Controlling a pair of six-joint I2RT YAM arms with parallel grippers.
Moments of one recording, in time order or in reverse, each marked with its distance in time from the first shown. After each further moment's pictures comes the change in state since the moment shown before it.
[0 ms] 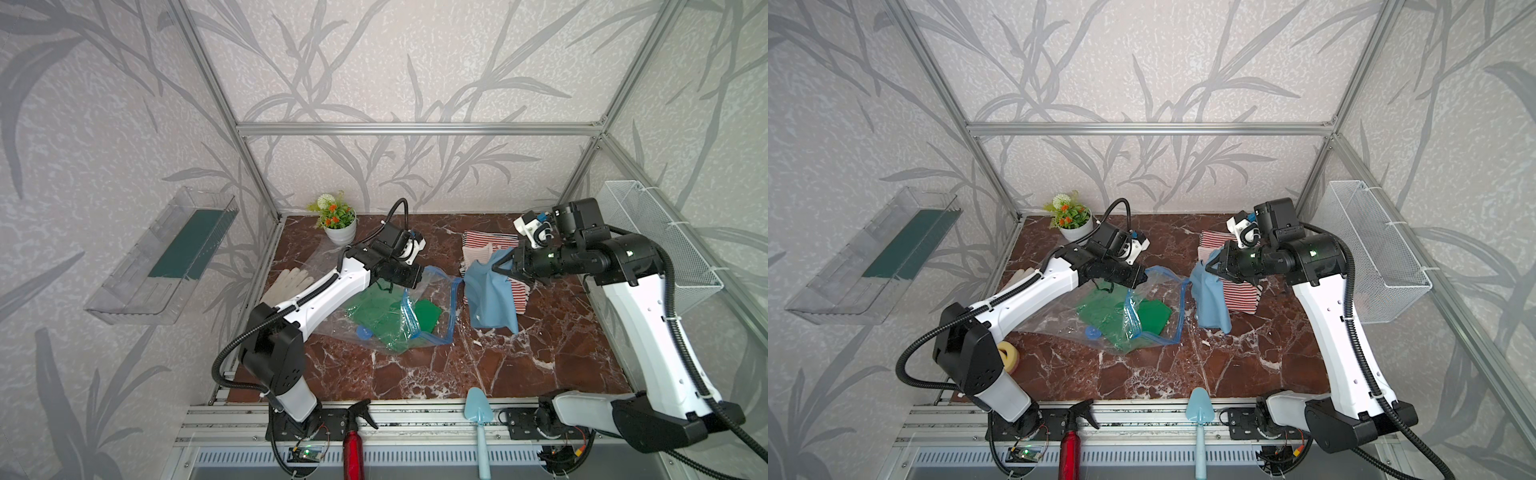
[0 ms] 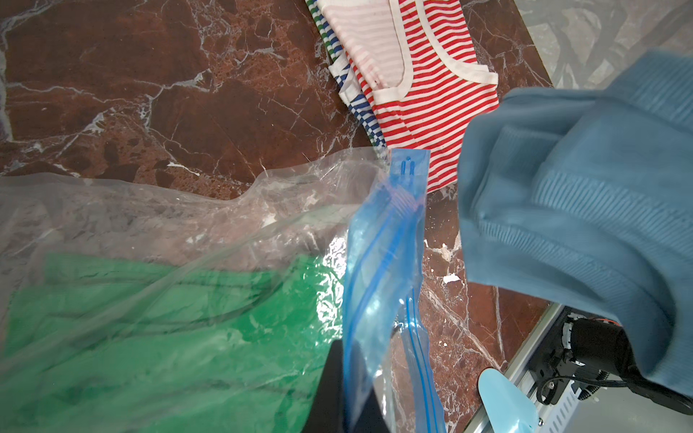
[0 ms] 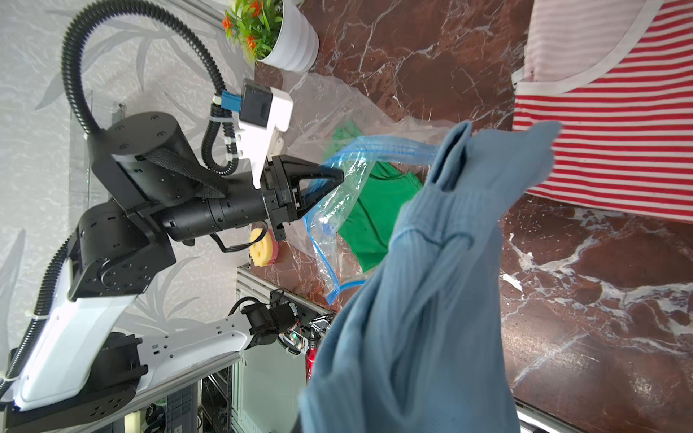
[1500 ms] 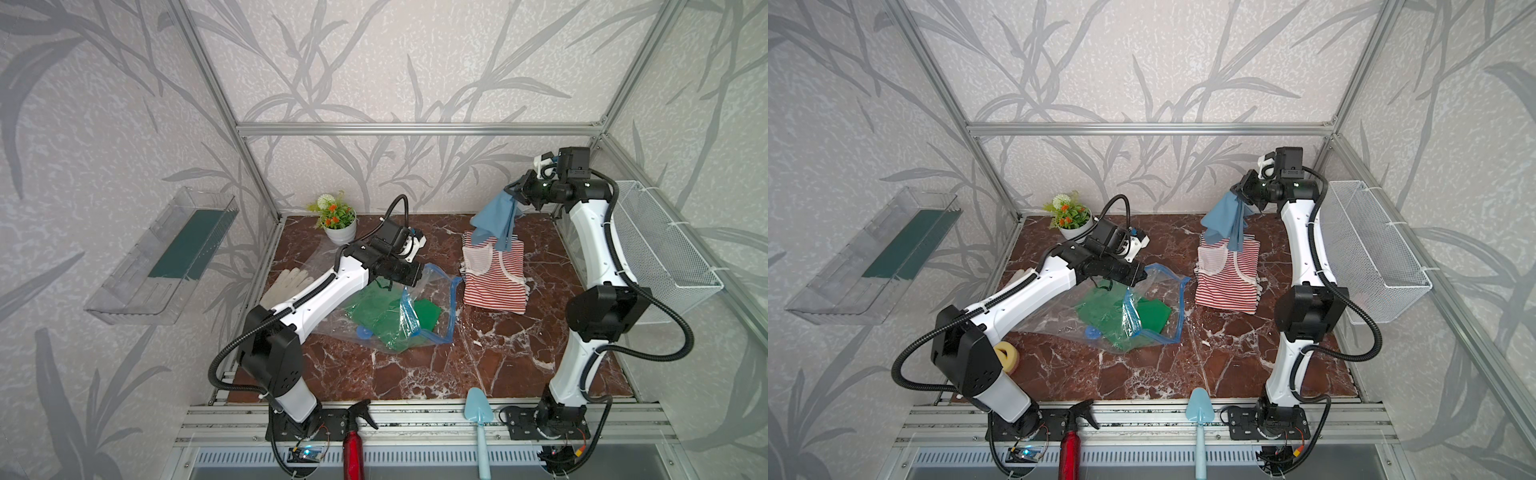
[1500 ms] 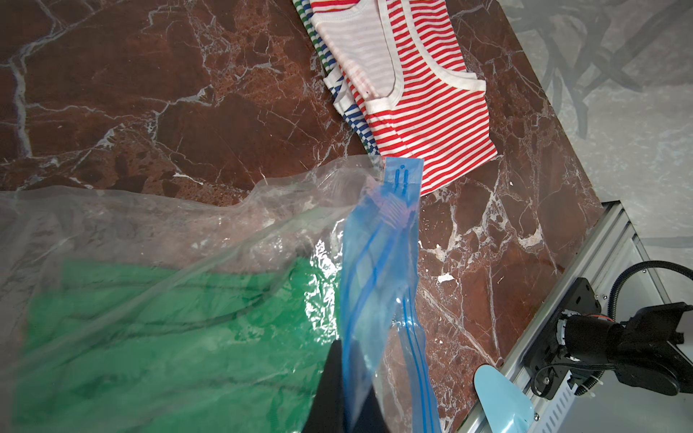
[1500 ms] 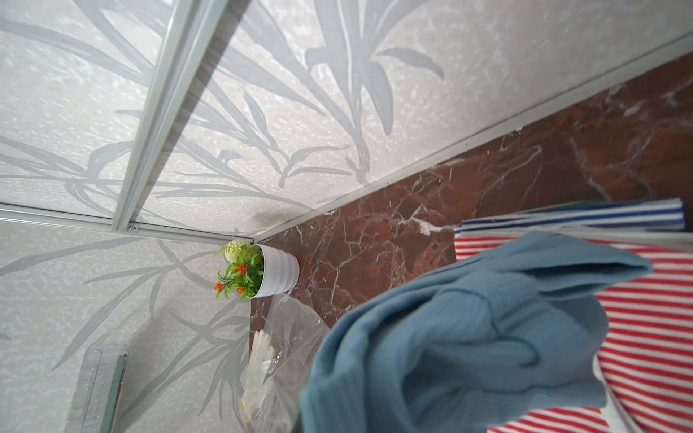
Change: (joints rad) left arm 0.000 -0.008 0.037 -0.037 0.000 0.019; right arm -0.297 0.716 0.557 0.443 -0.020 0.066
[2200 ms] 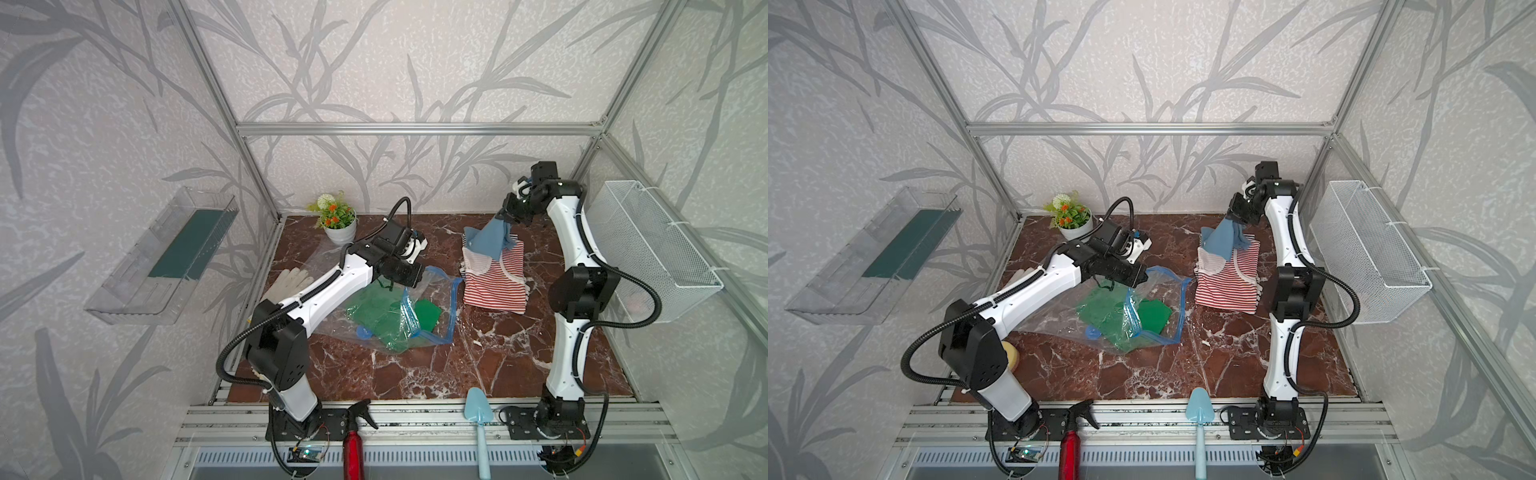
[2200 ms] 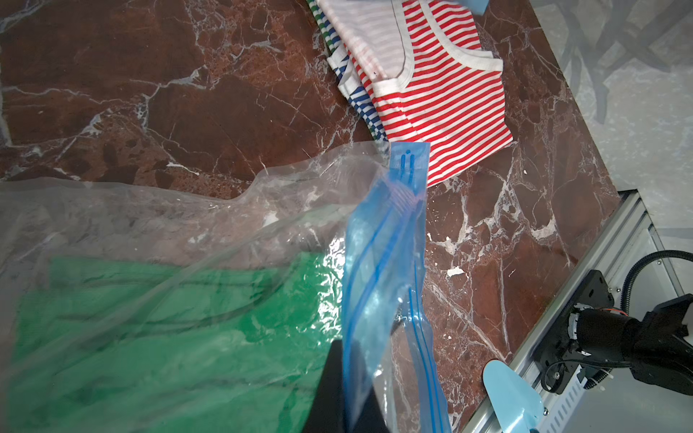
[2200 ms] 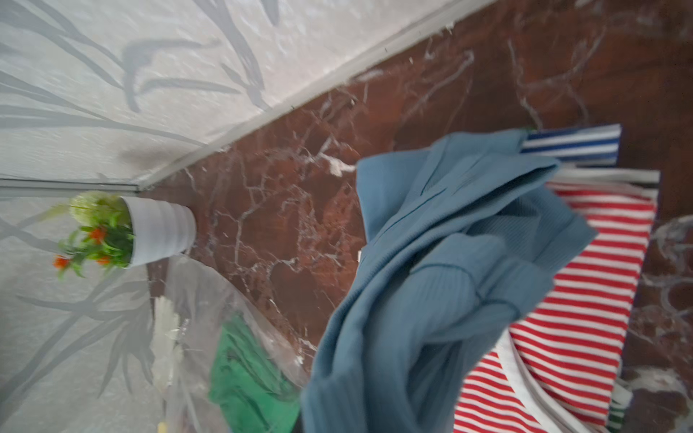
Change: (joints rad) left arm 0.000 0.042 0.016 -0.019 0.003 0.017; right arm 0.029 0.164 -0.035 -0.253 0.153 -0.223
